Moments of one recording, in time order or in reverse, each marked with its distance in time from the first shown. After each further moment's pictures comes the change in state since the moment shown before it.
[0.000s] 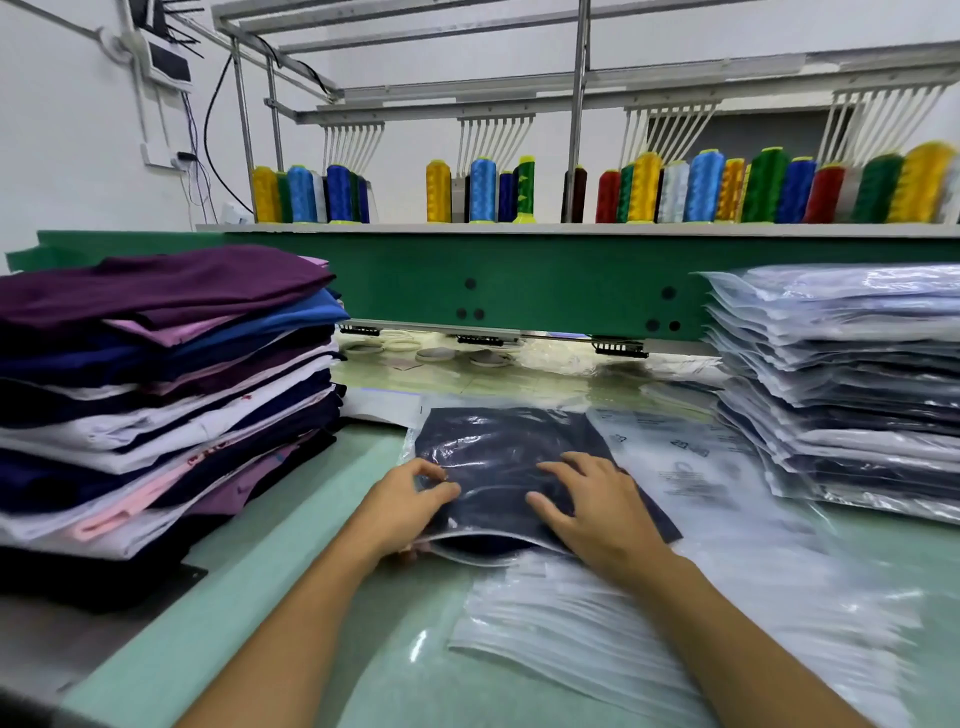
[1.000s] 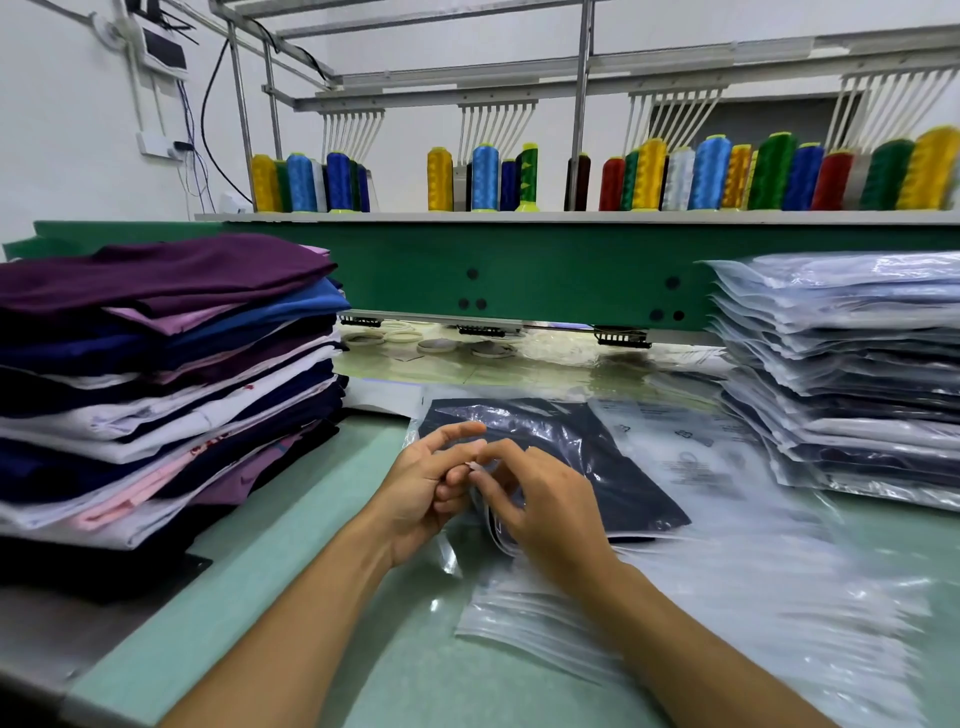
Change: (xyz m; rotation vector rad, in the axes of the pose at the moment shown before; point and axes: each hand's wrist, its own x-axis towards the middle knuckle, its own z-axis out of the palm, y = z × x) left_hand -0.002 0.016 0.014 -0.962 -0.341 0.060; right_hand -0.018 -0.080 -0.007 0.205 0.445 -0.308
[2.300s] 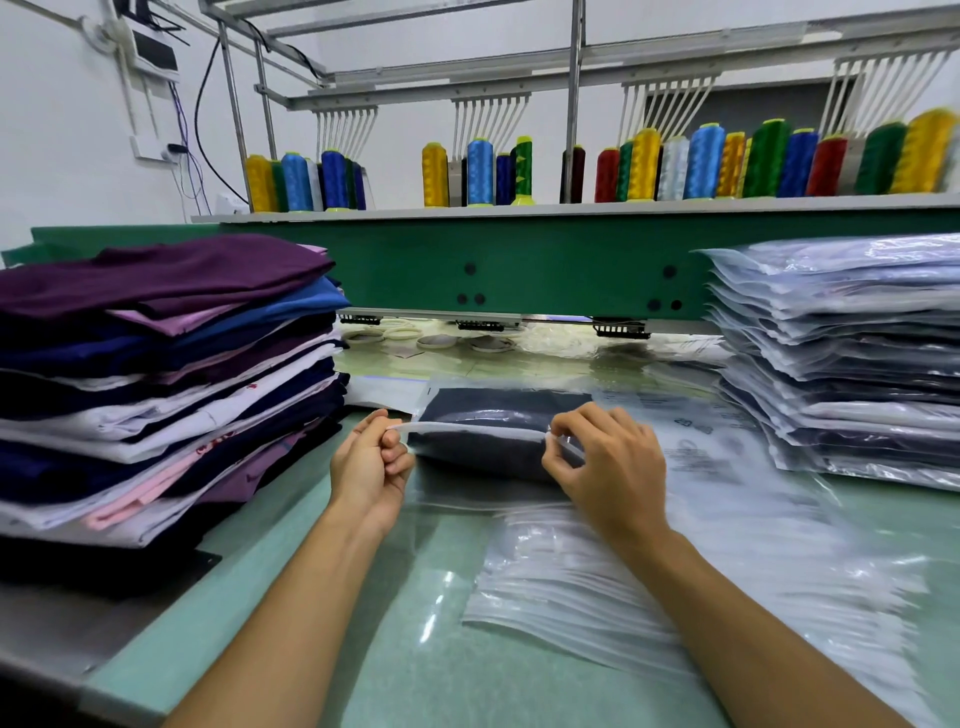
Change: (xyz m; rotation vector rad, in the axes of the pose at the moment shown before) left_hand 0.005 0.019 -0.026 -0.413 0.510 0.235; right_hand 0.002 0.056 -0.011 -0.331 0.182 0.134
